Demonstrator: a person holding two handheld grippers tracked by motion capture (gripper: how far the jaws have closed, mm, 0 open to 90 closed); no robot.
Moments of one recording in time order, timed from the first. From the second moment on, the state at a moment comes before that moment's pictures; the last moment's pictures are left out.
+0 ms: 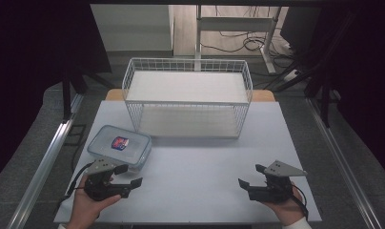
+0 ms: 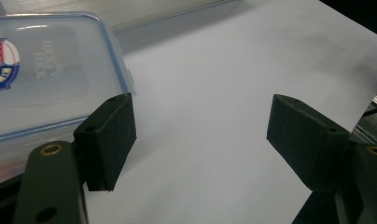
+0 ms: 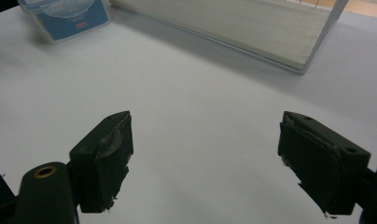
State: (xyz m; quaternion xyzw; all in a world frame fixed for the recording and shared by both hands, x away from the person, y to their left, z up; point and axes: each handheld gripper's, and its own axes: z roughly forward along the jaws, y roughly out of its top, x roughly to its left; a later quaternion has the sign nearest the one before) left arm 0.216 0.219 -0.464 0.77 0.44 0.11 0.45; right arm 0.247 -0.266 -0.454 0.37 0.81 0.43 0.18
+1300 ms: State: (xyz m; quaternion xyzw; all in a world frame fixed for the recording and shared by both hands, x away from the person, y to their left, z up) left arm 0.352 0.345 -0.447 0.75 0.55 0.13 0.33; right arm 0.251 -0.262 -0.464 0.37 0.82 0.41 0.18
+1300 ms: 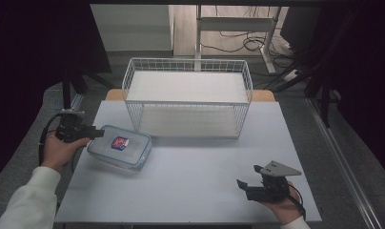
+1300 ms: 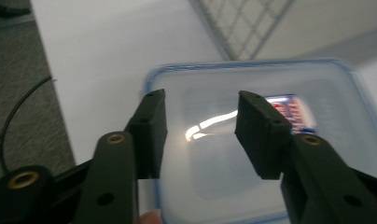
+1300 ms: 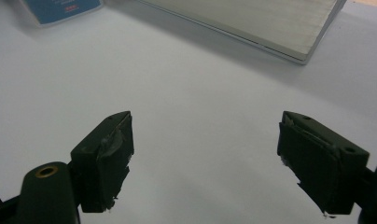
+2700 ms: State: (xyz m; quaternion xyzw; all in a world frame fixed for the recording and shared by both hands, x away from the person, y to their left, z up) left arm 0.364 0.313 -0.496 0.81 0.52 0.06 0.26; right arm 0.253 -0.258 -0.469 0.38 0.82 0.39 0.19
